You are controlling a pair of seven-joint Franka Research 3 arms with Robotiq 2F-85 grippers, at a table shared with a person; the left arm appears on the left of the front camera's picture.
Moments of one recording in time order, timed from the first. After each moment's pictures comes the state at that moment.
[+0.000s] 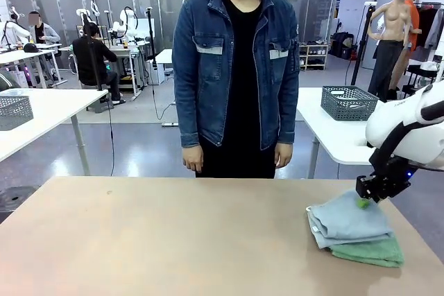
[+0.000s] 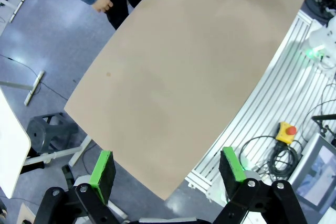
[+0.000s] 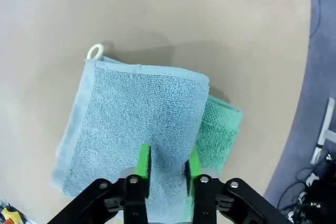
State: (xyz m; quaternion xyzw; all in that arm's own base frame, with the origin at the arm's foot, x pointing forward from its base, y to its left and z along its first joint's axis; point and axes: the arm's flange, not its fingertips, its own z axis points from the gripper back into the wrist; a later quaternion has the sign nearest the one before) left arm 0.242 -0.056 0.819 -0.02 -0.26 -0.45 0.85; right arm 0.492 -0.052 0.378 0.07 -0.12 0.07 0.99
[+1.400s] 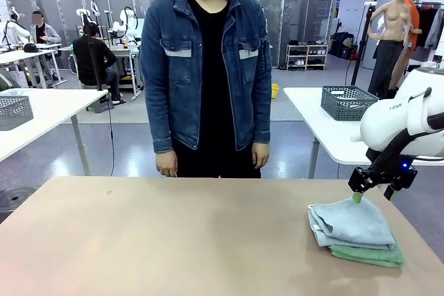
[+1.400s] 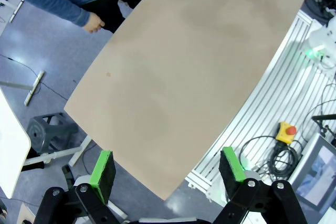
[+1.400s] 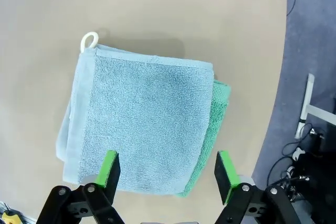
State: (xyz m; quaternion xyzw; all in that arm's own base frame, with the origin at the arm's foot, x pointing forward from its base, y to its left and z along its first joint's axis) left arm 0.242 -0.056 0.819 -0.02 -0.26 -0.45 0.85; right arm 0.483 -0.029 0.403 0.01 -0.09 0.05 0.99
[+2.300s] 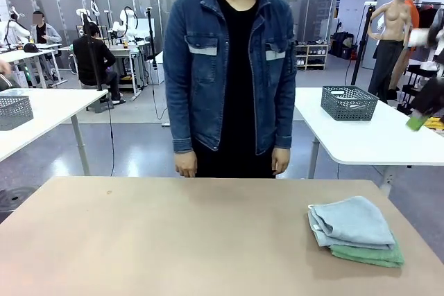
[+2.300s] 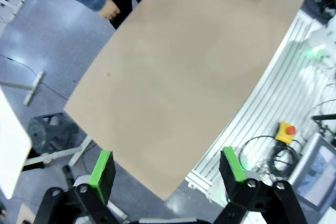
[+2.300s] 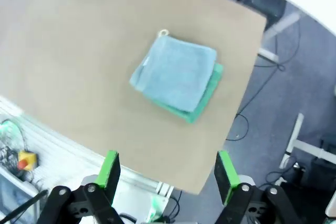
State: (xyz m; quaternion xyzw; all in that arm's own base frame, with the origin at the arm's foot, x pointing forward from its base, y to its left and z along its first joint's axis) left arm 0.242 -0.056 0.819 -0.02 -0.26 -0.45 0.85; right arm 0.341 -0.043 0.663 0.07 -0.17 0.16 0.97
